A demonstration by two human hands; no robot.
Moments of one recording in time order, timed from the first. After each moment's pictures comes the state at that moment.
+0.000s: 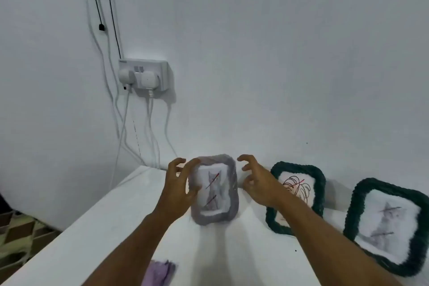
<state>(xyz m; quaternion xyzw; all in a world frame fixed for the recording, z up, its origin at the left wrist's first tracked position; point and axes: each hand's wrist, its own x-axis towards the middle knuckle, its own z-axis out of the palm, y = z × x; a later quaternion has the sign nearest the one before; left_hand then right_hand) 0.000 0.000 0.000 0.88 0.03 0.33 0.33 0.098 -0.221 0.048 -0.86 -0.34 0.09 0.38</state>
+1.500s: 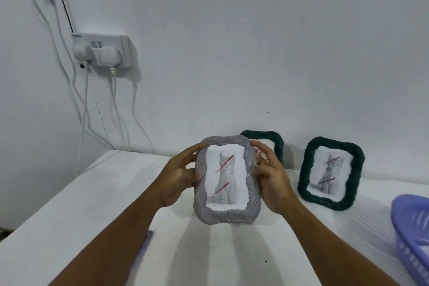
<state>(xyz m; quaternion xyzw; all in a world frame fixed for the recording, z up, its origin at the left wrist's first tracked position) -0.025 -0.072 0.025 0.67 -0.05 0.01 0.74 0.025 -0.301 0.023 -0.55 -0.17 0.10 0.81</state>
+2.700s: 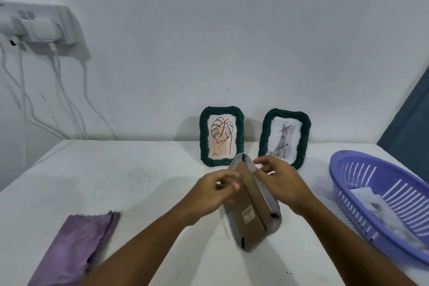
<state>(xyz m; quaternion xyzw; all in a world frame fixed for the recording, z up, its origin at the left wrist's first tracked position) -0.063 -0.211 -0.017 0.79 -0.08 -0.08 0.60 -0.044 -0.400 0.015 -0.90 -0.04 0.00 0.44</state>
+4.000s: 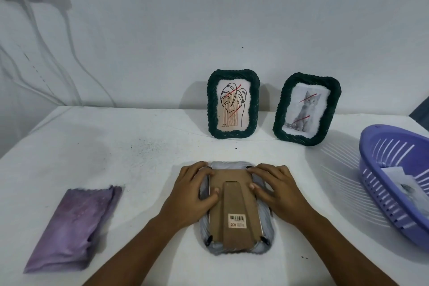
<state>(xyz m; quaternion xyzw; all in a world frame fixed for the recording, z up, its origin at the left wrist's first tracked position) -0.071 -0.158 -0.115 0.92 -0.12 0.11 0.36 -0.034 -0.408 -0.110 -0.94 -0.23 -0.04 0.26</state>
